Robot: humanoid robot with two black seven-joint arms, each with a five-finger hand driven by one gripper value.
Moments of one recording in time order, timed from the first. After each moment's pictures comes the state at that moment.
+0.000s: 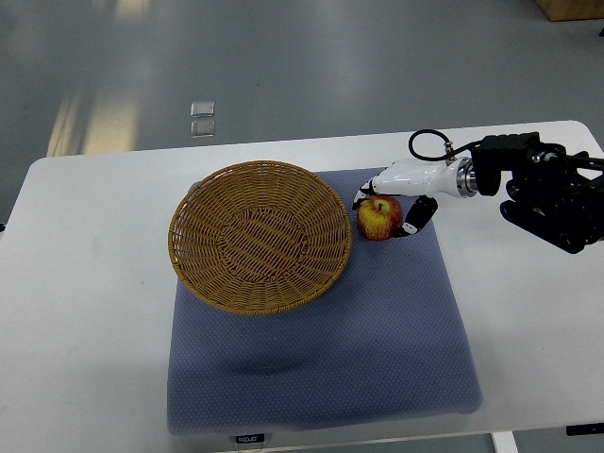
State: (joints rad) left arm -0.02 0.00 -0.11 -0.12 0.07 -0.05 -0.03; right arm 1.09 -0.35 0.04 0.72 -1.63 0.10 0.53
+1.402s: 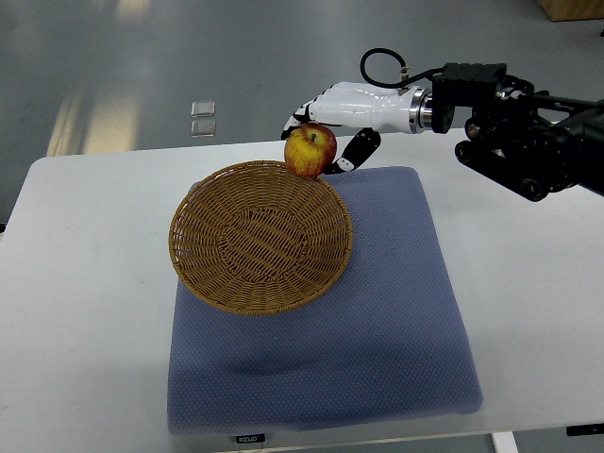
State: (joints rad) left arm -0.02 0.00 -0.11 -0.12 0.07 -0.05 -0.03; right arm 1.26 -0.25 0.12 0.76 -1.56 0.03 0.54
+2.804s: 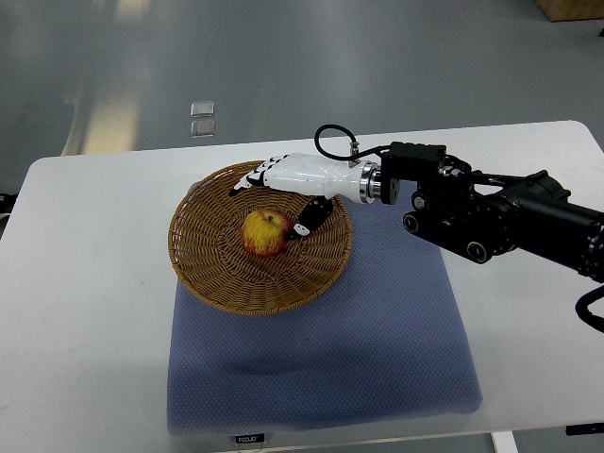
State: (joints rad) left arm -0.02 0.00 -0.11 -0.12 0.07 -0.05 -0.03; right arm 1.12 -0.12 0.15 0.75 -1.49 -0.03 0.53
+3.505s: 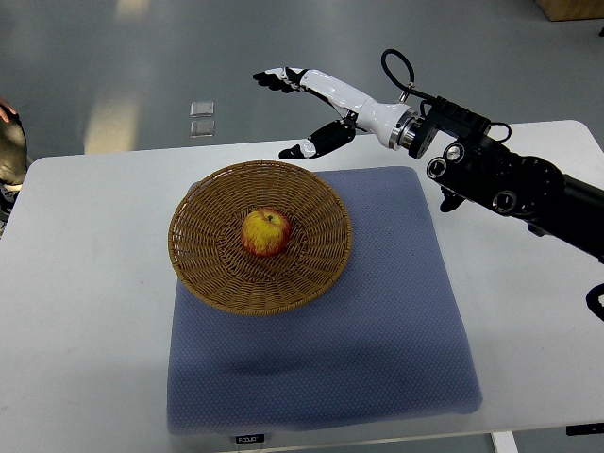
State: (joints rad) left arm -0.02 0.00 -0.11 -0.12 0.07 -0.05 -0.03; right arm 1.08 -0.18 0.30 0.75 -0.93 0.00 0.53
